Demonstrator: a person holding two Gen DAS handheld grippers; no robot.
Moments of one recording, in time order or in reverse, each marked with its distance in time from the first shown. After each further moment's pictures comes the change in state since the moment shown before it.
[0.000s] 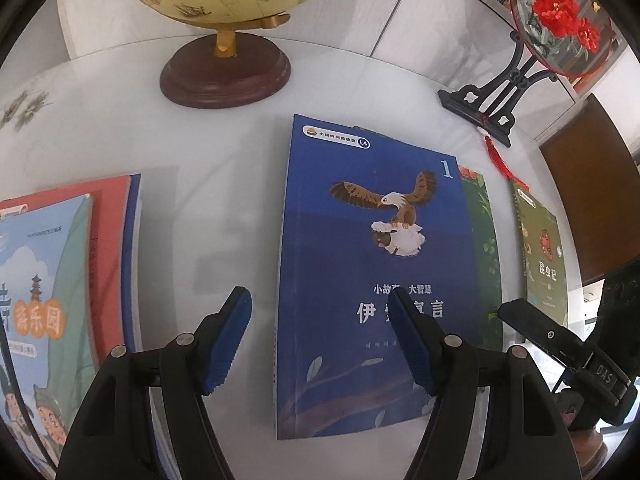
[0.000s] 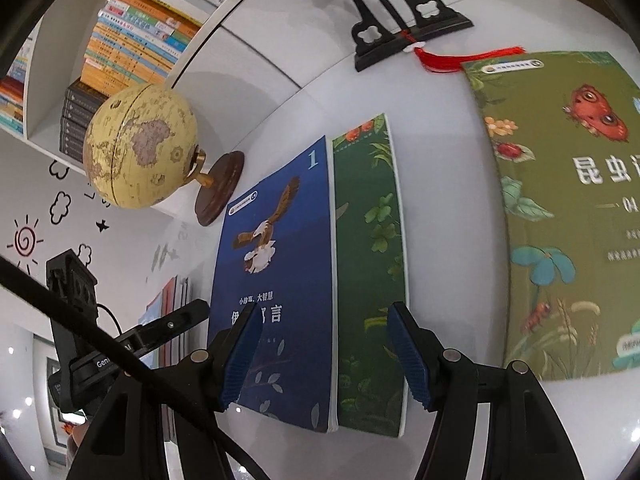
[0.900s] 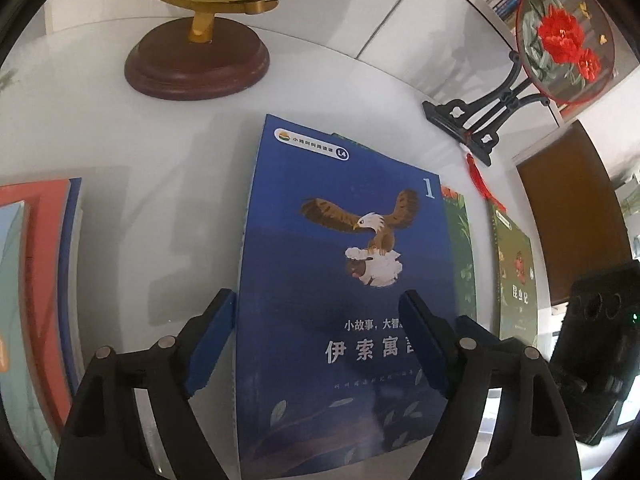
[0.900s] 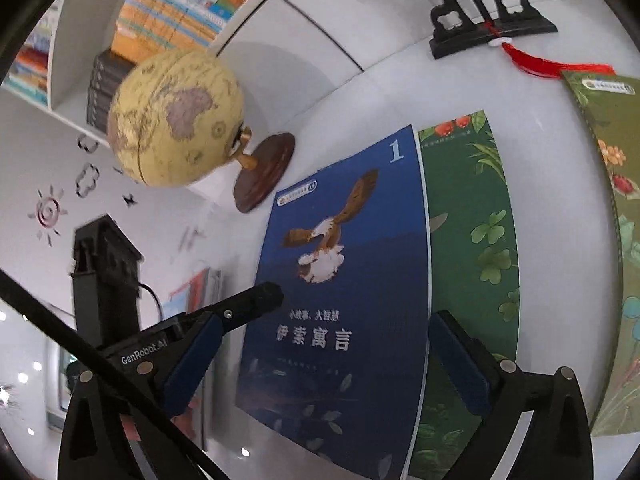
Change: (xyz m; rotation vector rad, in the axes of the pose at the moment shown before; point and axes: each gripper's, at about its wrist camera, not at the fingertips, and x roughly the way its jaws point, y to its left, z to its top) left arm 0.022 0.000 0.014 -0.049 0.006 -0.151; right arm 0.037 0.030 0.010 -0.065 0.036 0.134
